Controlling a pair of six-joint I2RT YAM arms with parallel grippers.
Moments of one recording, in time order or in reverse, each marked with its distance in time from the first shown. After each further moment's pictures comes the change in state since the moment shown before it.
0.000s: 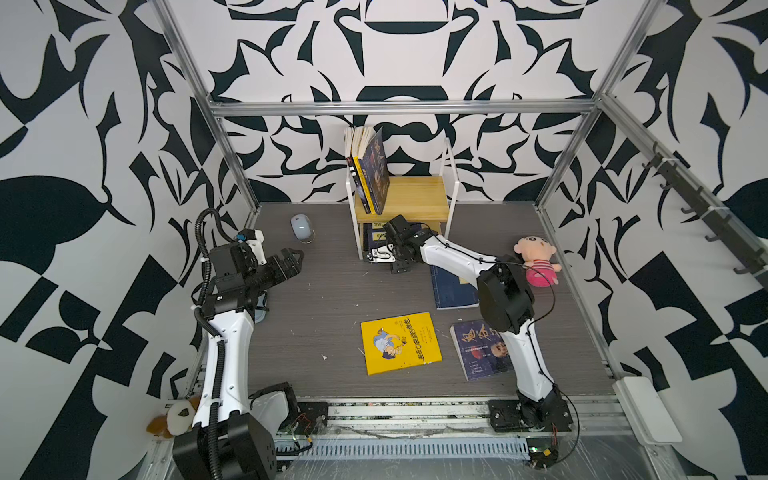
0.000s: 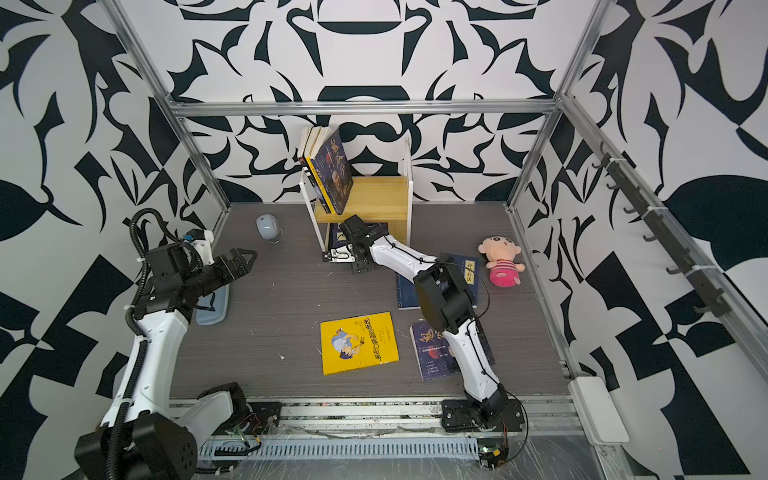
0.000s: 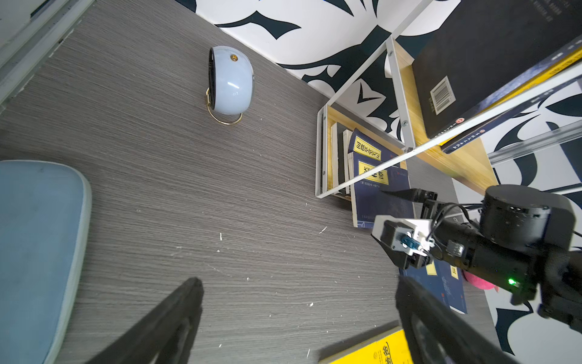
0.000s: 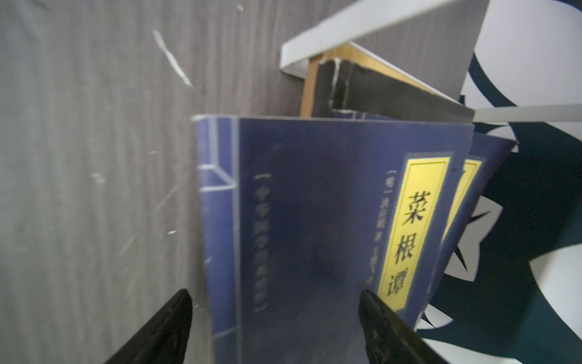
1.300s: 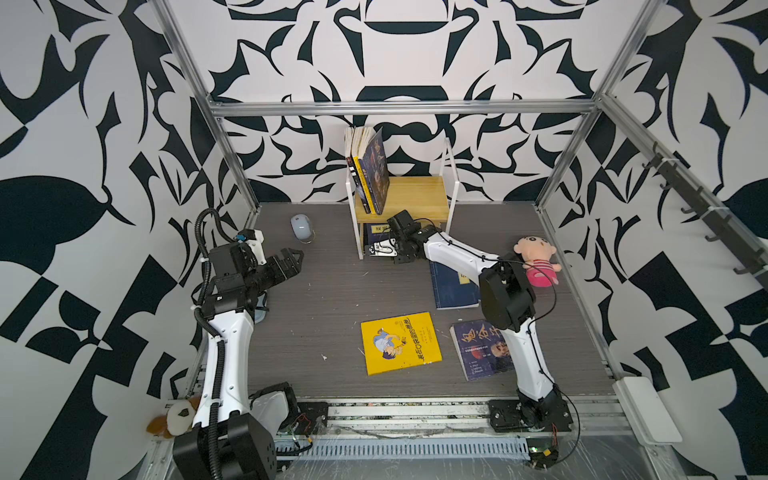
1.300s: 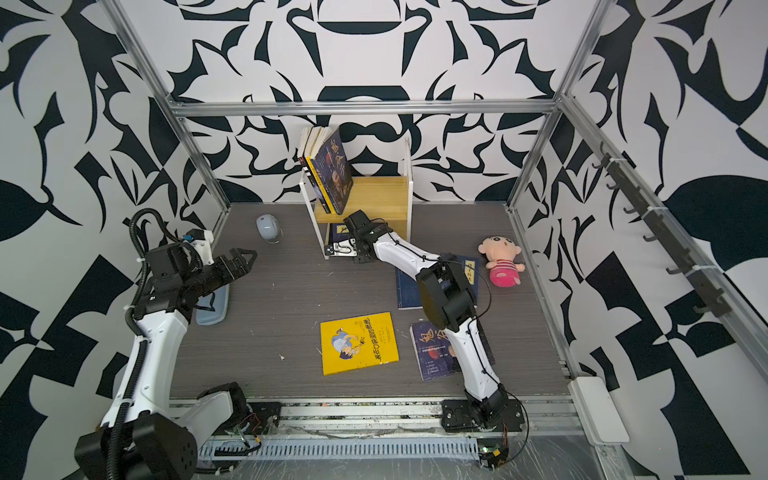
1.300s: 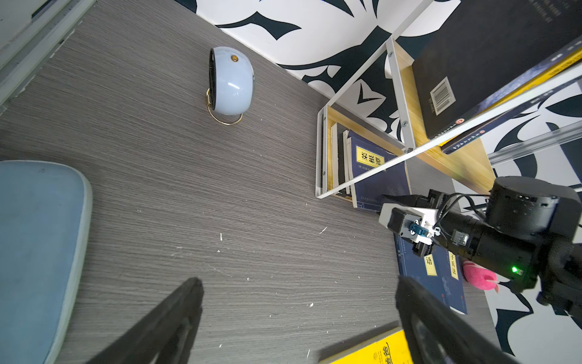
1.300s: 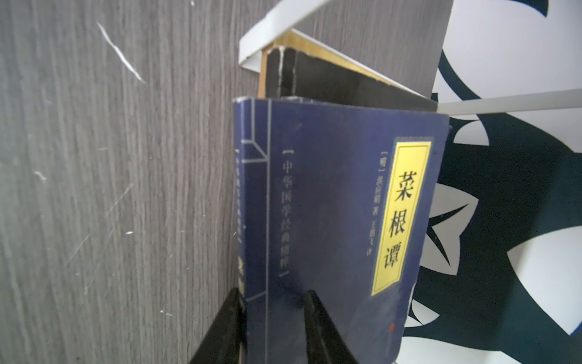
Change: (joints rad) left arm 0.002 0.000 0.000 0.000 0.000 0.000; right arm -0.036 0.019 0.019 0.085 -0.004 -0.011
